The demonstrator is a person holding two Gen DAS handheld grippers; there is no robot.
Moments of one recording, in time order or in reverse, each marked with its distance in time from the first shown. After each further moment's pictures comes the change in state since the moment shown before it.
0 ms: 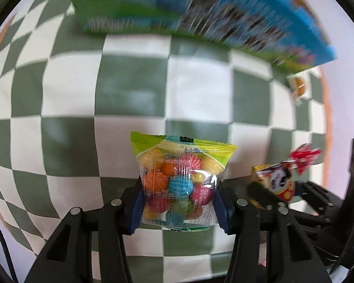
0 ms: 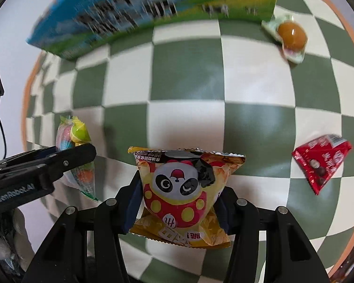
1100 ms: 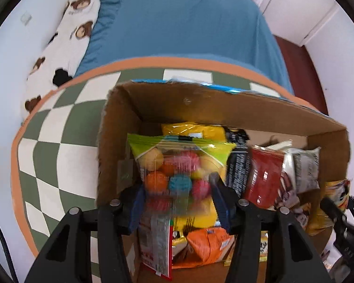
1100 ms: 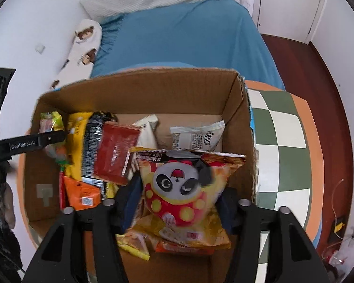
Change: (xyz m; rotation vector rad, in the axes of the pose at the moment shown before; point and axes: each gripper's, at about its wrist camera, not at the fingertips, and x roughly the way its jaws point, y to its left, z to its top) left arm -0.030 0.025 0.309 -0.043 -0.087 0.184; right arm -0.090 -0.015 0.314 -0.053 -0.170 -0.167
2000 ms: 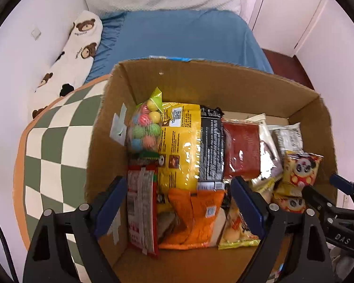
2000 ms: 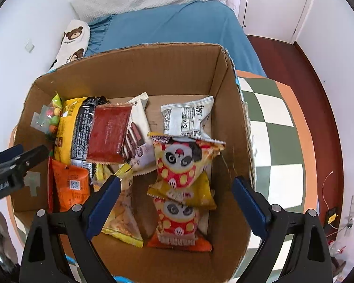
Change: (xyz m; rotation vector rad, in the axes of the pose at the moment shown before) left arm -0.049 -0.026 -0.086 0.044 -0.204 0.005; right arm -0.011 0.004 -0.048 0.026 -0.049 -0.083
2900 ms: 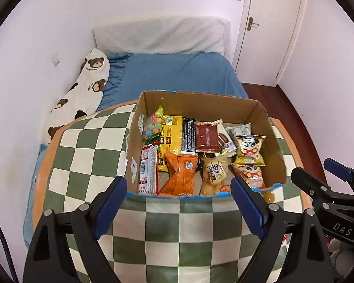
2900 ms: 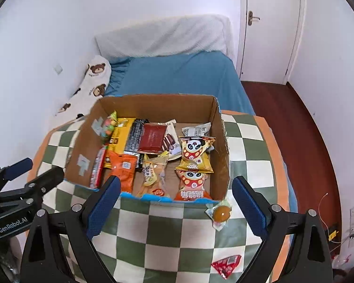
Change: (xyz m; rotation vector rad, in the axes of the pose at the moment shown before) left arm -0.165 -0.008 -0.124 0.023 -0.277 -0.035; right arm -0.176 0.033 -0.109 -0.048 -0.316 0.007
